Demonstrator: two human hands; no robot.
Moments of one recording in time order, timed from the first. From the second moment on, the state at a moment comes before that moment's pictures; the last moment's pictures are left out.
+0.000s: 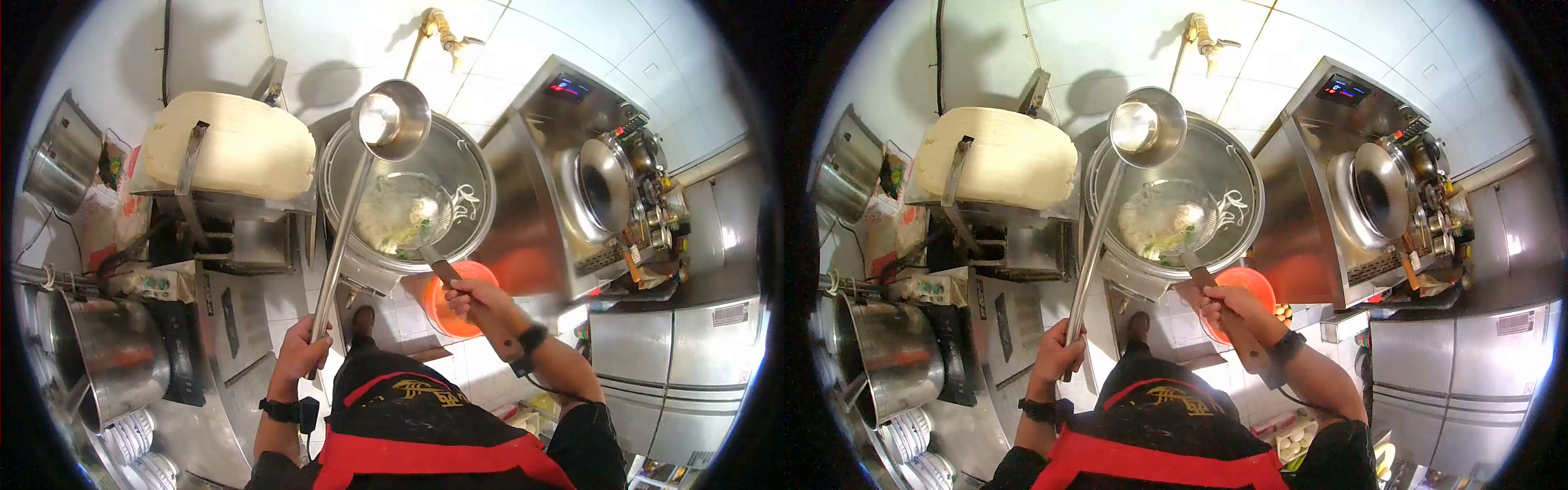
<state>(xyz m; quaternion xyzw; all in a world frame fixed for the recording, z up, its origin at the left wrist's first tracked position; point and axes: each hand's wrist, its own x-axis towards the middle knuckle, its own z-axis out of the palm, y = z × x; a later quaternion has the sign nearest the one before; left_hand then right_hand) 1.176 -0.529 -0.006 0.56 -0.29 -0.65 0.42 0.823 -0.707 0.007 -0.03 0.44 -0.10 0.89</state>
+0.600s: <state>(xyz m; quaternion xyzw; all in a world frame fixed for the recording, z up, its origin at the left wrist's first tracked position) 1.171 -0.536 0.002 0.59 -0.30 -0.61 0.43 0.880 -0.697 -0.019 -0.11 0.47 -0.16 0.86</state>
